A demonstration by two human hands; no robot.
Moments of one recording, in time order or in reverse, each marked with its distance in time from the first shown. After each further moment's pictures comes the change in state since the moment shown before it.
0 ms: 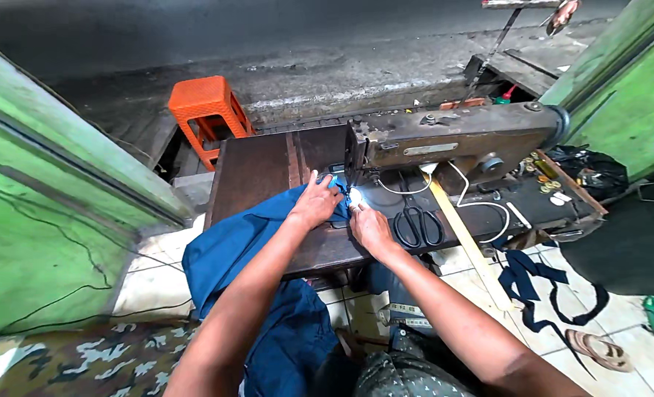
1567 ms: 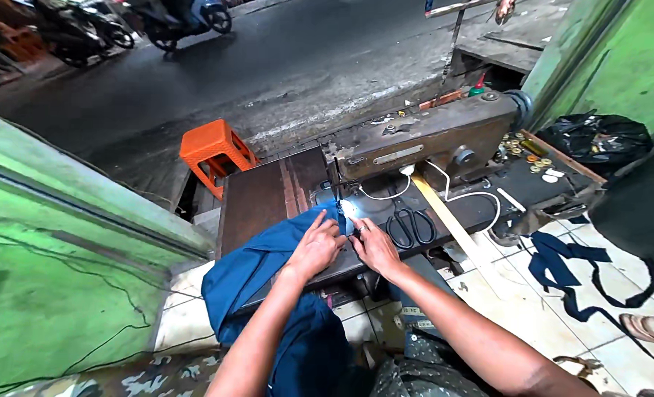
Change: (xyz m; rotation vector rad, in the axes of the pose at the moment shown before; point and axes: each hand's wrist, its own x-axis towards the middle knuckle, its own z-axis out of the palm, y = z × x) left_hand -0.046 0.050 -0.007 -0.147 0.114 0.174; right_hand -0.027 0.044 0.030 0.315 0.252 -0.180
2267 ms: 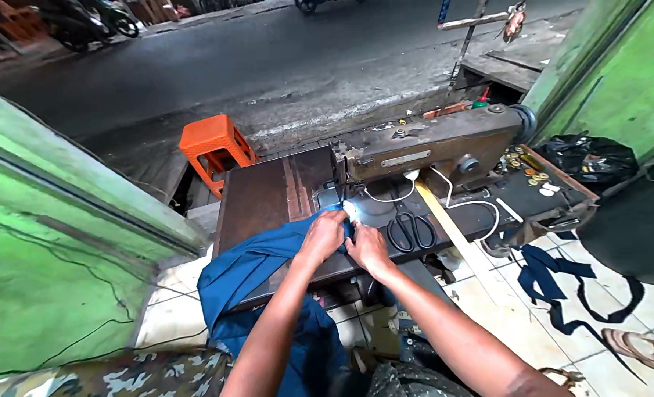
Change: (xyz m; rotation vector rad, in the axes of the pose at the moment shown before) left_hand 0.028 -0.004 0.011 -0.305 0.103 -0.368; right_hand 0.015 -0.048 -0.018 -0.030 -0.211 0.387
